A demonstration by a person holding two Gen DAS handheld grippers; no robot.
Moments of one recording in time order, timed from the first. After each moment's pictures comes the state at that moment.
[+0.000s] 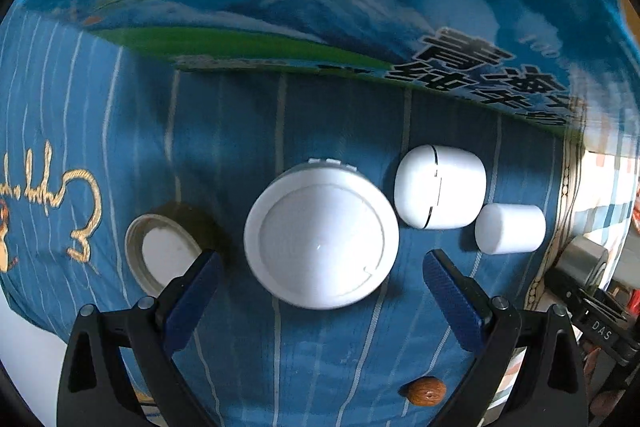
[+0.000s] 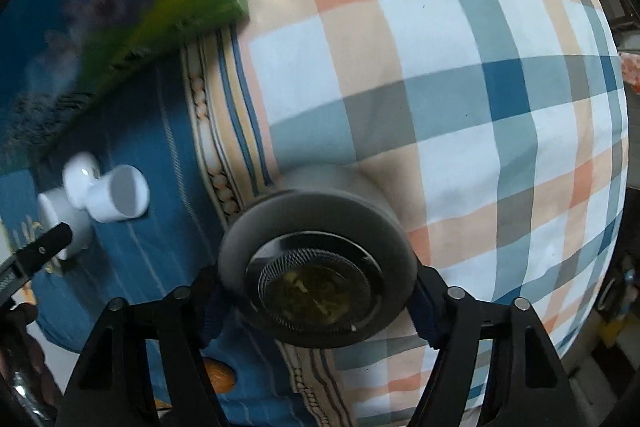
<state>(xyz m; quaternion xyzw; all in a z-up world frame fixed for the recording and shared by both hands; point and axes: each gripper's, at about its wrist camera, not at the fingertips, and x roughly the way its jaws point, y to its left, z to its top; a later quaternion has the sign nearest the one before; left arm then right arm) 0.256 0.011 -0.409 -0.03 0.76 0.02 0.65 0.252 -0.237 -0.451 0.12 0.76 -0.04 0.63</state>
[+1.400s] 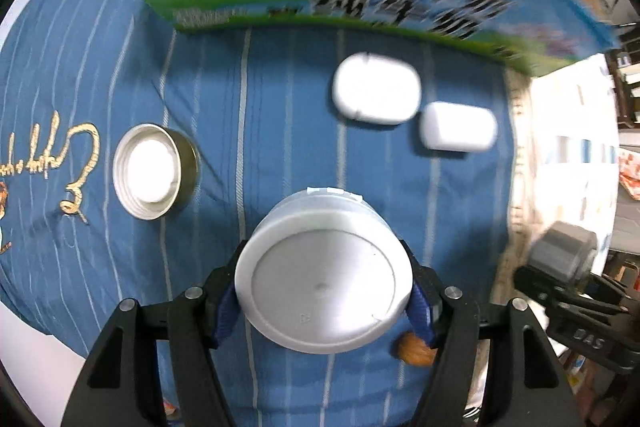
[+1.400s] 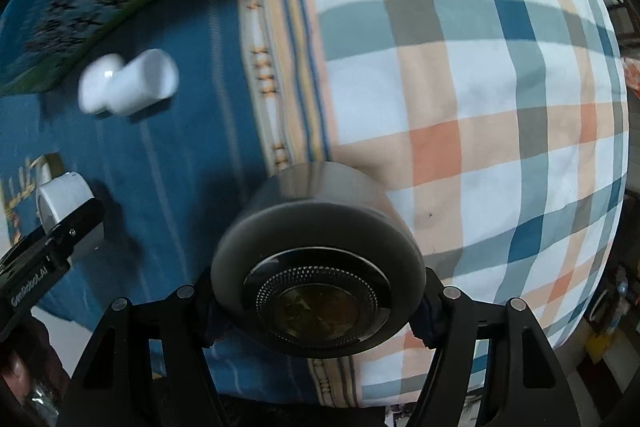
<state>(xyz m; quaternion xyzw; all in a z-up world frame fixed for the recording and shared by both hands) 0.175 -0.021 -0.374 -0.02 0.72 -0.02 0.69 0.186 -0.177 -0.442 0.10 0.77 -0.01 0.63</state>
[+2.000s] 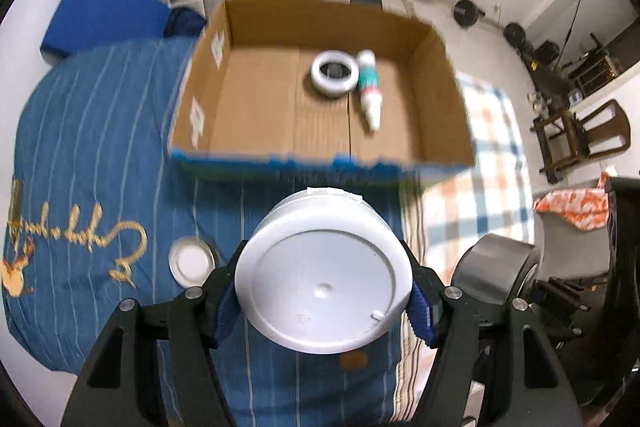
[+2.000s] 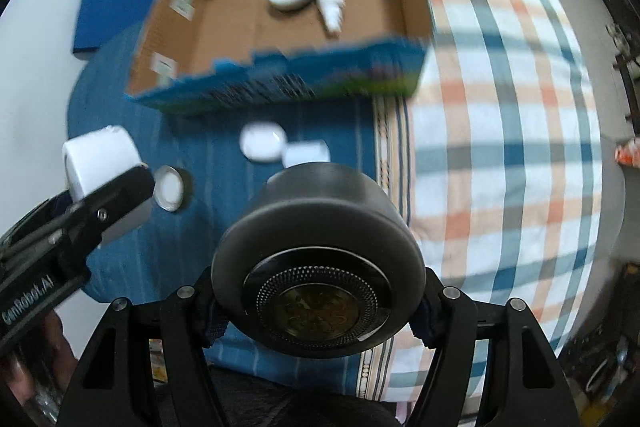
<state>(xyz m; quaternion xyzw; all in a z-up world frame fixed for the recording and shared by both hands) 0.206 -0.014 -0.204 -0.06 0.61 -0.07 0.79 0.210 -0.127 -0.288 0.09 0.68 0.09 0.72</state>
